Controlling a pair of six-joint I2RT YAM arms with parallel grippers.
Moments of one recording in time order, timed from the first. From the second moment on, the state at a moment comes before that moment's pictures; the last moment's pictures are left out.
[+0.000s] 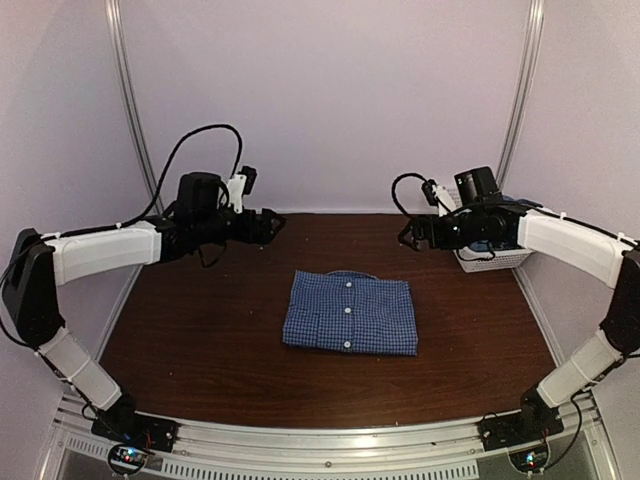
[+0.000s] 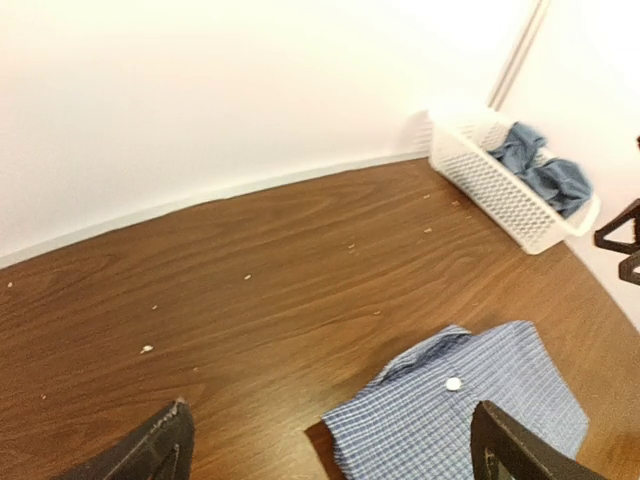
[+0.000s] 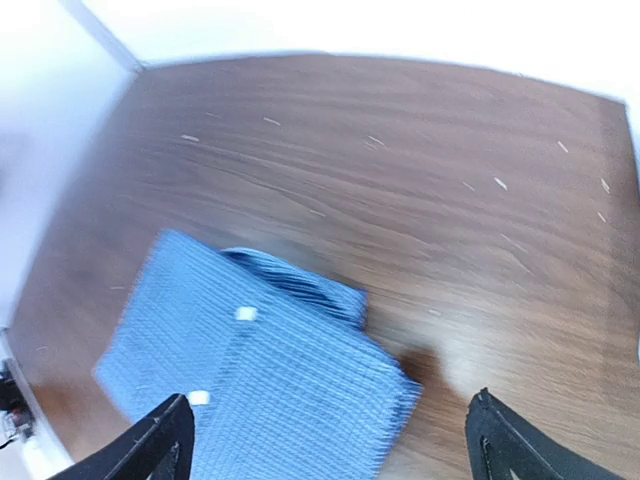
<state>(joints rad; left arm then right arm) -0.55 1.60 1.12 0.07 0.12 -0.20 0.40 1.51 1.19 -0.41 -0.21 0.24</state>
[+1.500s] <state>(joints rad) -0.77 1.88 1.16 0.29 0.50 -0.33 0.50 1.75 1.03 0.23 -0.77 0.62</state>
